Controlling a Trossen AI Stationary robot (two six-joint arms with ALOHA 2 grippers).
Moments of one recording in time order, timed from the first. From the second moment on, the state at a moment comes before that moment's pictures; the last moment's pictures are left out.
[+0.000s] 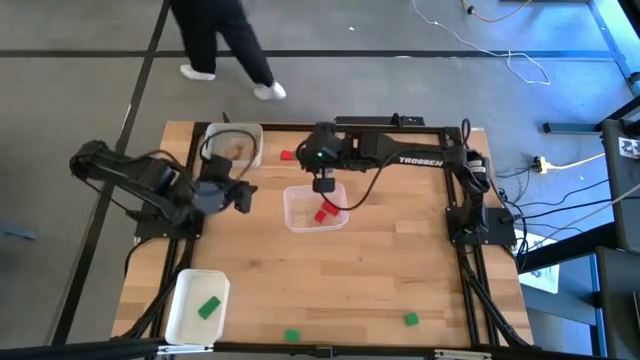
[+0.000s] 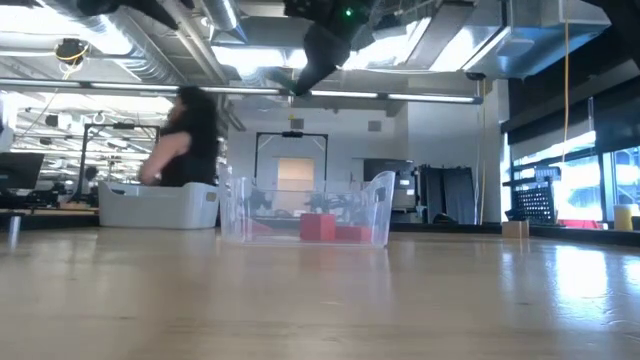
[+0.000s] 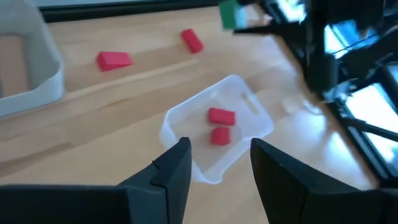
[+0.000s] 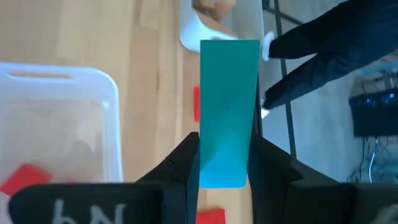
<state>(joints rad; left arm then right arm) -0.33 0.99 1.16 -0.98 -0.67 -1.26 -0.13 1.96 1.89 -0.77 0.35 -0.40</state>
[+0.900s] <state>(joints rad) 0.10 1.10 1.16 -0.63 -0.18 -0.93 -0.03 1.95 1.89 -0.69 0.34 -0.40</state>
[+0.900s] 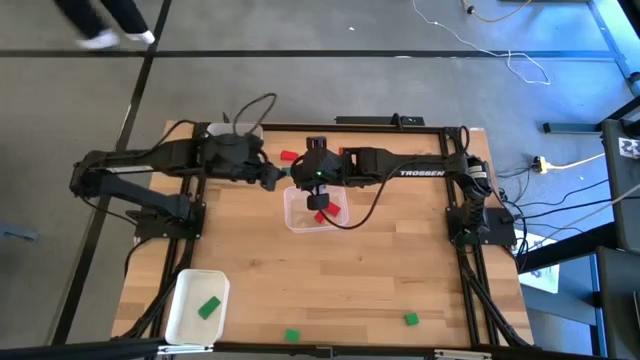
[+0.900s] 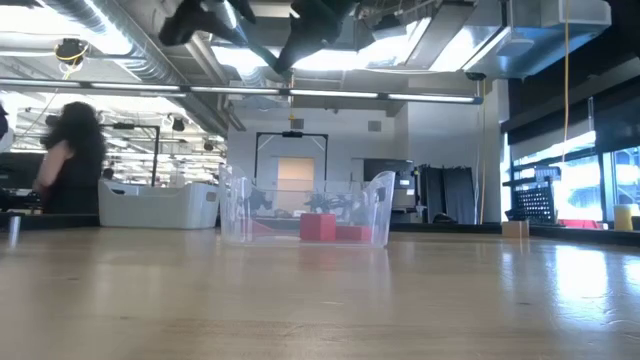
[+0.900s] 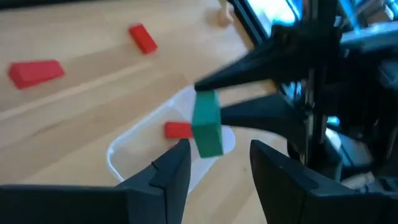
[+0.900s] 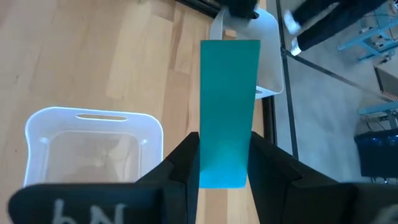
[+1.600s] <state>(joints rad) 0.10 1.15 1.16 -0.59 -0.19 -0.91 -0.02 1.95 1.89 -0.73 0.35 -0.40</state>
